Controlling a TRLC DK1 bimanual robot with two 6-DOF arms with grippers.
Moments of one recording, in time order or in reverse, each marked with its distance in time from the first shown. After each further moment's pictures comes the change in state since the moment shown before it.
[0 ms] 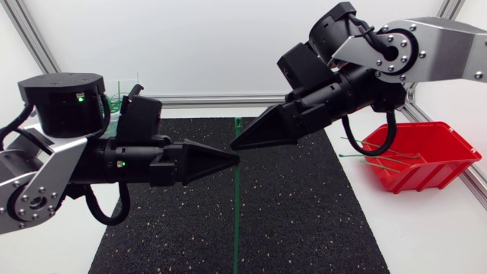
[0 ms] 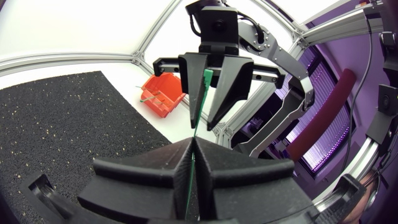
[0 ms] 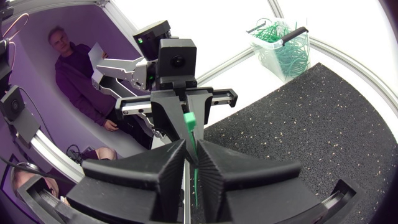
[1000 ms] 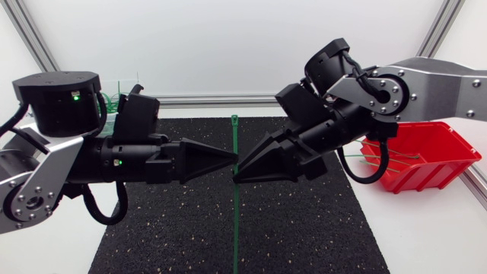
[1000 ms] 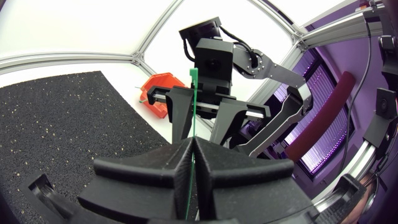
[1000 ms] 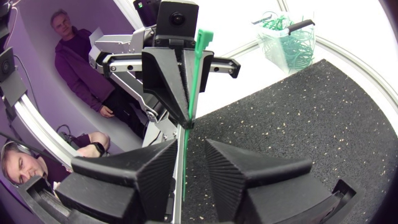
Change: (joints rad) left arm 0.004 -0.011 0.000 0.000 0.007 -0.022; right arm 0.030 -0.035 -0.183 0.137 0.029 -0.074
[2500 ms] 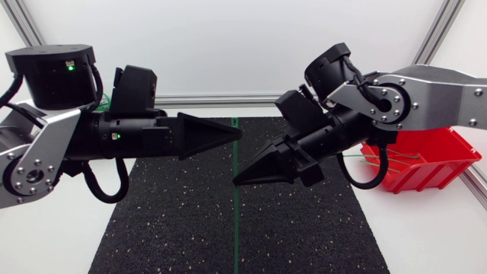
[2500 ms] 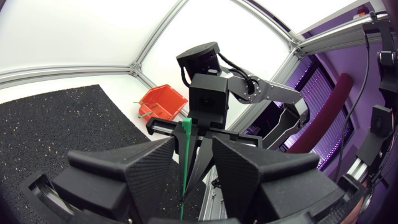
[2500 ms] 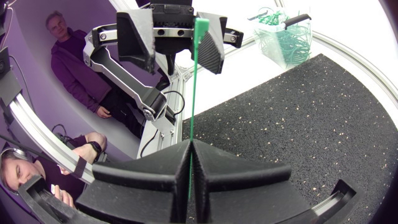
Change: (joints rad) left arm 0.033 0.042 0.101 -0.003 0.026 -0.019; right arm 0.010 -0.019 -0.039 0.042 0.027 0.048
